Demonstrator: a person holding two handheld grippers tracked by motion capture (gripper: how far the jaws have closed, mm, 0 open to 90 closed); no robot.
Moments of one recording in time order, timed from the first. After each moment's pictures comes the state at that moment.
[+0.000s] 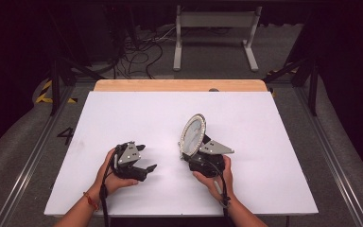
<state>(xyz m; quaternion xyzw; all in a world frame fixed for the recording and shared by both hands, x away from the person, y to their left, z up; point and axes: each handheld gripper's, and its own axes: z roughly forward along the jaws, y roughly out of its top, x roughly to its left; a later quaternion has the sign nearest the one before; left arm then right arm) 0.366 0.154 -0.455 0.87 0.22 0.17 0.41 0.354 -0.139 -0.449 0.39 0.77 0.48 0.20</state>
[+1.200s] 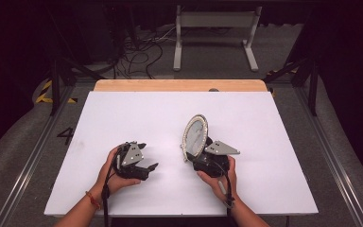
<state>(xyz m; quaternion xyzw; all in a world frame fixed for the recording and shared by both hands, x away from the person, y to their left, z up) 0.365 0.147 -0.454 0.86 0.21 0.20 0.41 0.353 -0.154 -0.450 0.39 0.75 0.49 0.20</state>
